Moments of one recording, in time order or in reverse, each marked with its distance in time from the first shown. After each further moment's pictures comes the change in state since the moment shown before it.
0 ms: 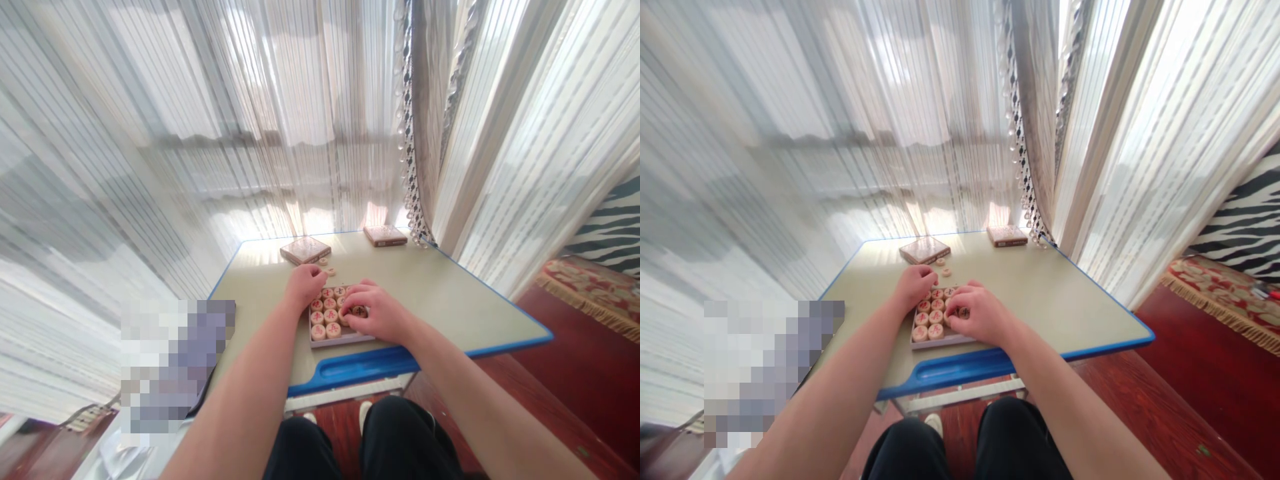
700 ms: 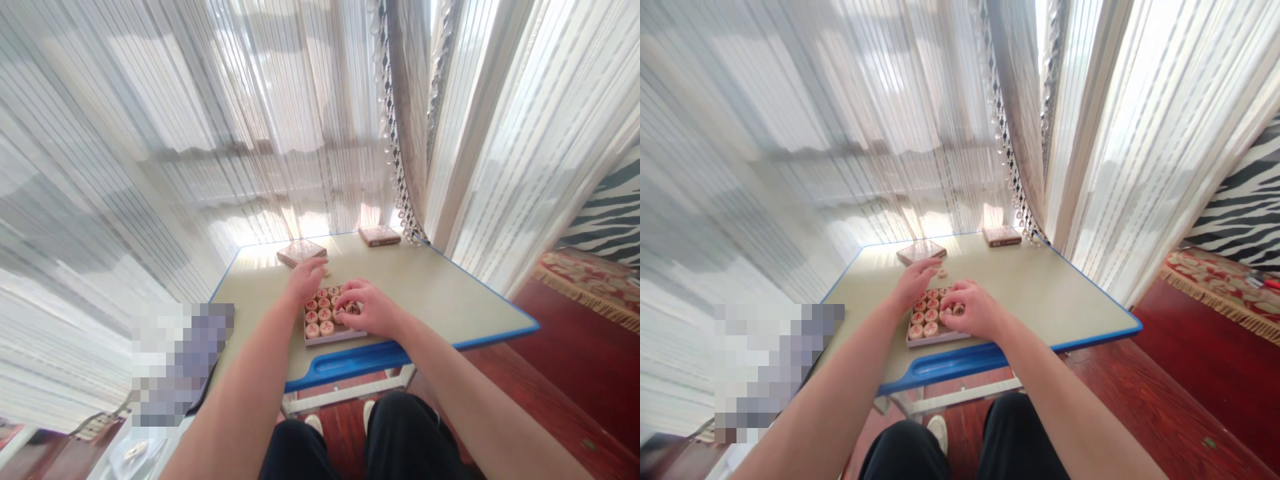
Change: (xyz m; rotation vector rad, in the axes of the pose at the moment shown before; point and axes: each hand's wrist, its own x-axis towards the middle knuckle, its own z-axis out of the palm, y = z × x) left_hand 0.007 0.009 0.002 -0.056 0.008 0.161; right_hand -0.003 0.005 0.002 0.098 0.106 0.043
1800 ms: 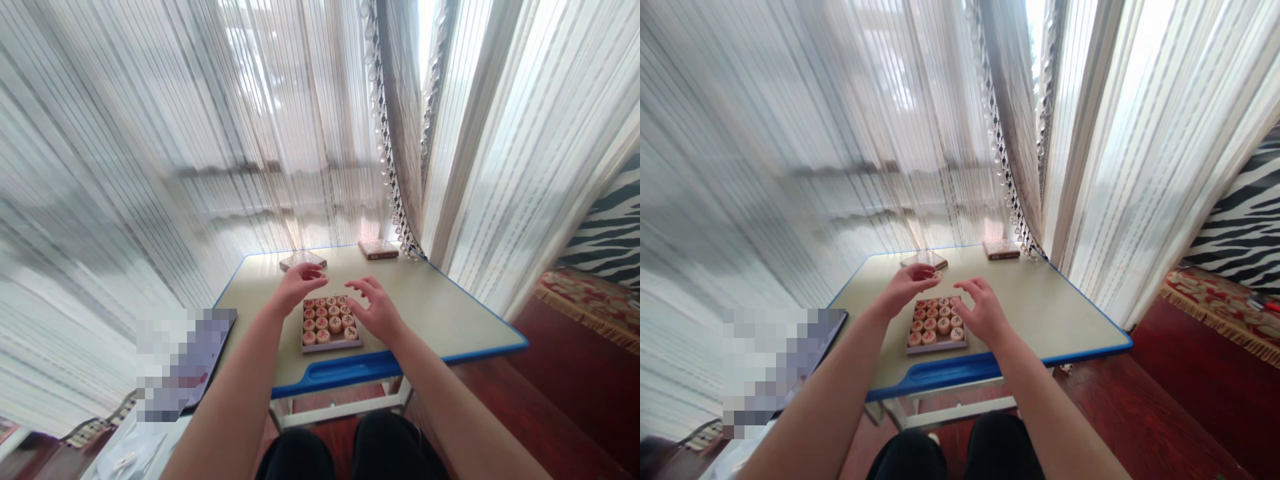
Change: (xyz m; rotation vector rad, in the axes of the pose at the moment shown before) left_hand -0.007 0.014 -0.027 -0.376 -0.100 -0.150; right_hand -0.004 0.011 -0.003 0.006 0.369 0.069
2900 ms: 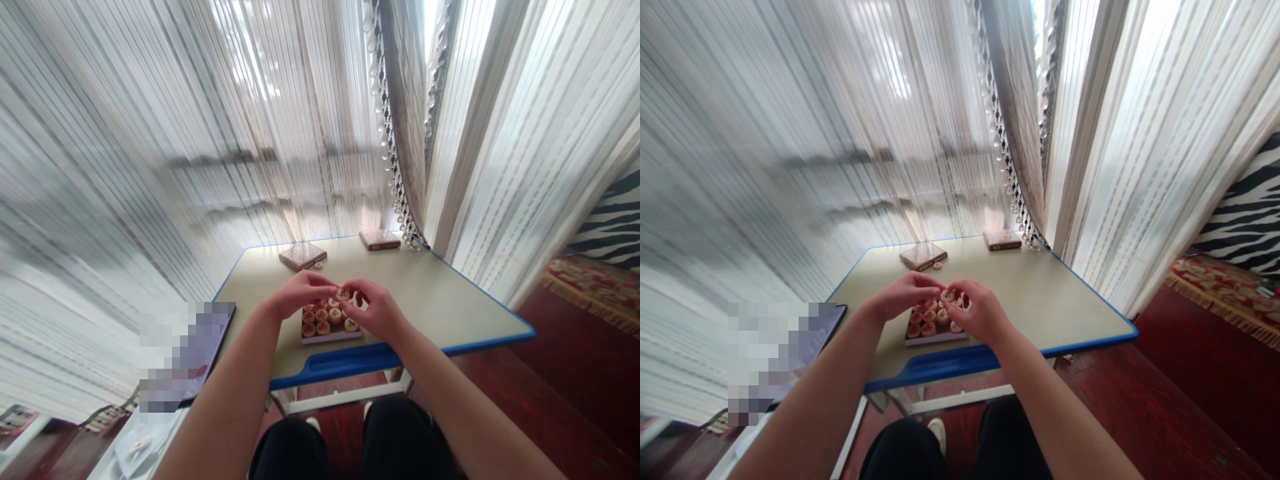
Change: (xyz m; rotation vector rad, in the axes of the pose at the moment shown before) left_hand -0.025 0.027 0.009 -0.049 -0.400 -0.140; right_hand -0.007 -0.014 -0.003 0.111 -0.087 0.056
